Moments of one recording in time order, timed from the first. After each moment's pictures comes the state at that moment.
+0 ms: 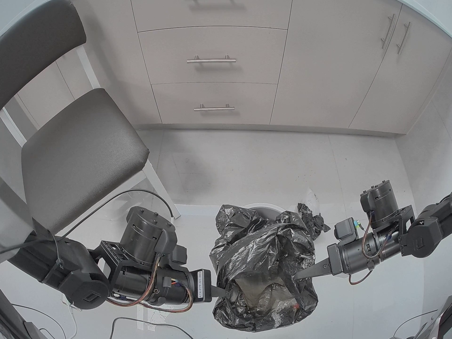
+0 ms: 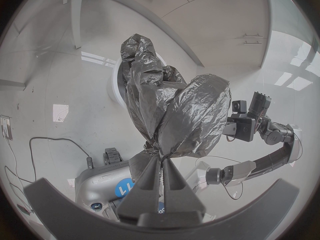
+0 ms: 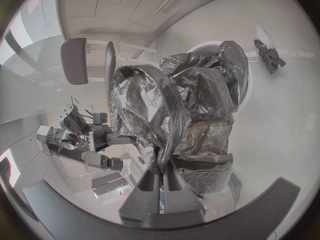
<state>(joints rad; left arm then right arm) -0.72 1.82 -0.60 -0.42 -0.41 -0.77 0.42 1.76 -0.63 -0.26 0.71 0.46</state>
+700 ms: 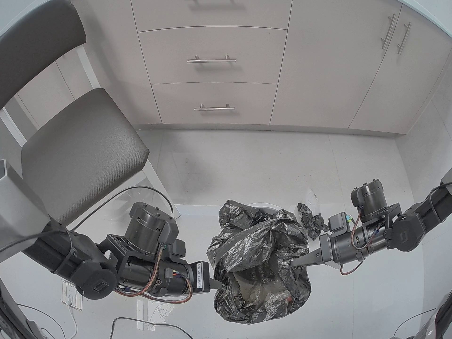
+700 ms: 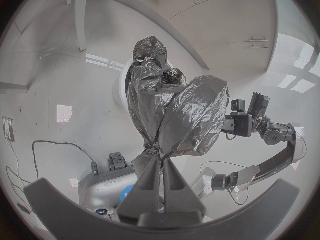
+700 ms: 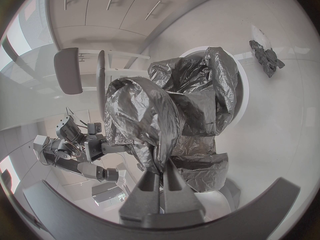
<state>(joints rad) -0.66 1.89 -0.64 -0.42 -0.41 -0.73 0.37 1.89 -0.69 -0.34 0.71 0.47</state>
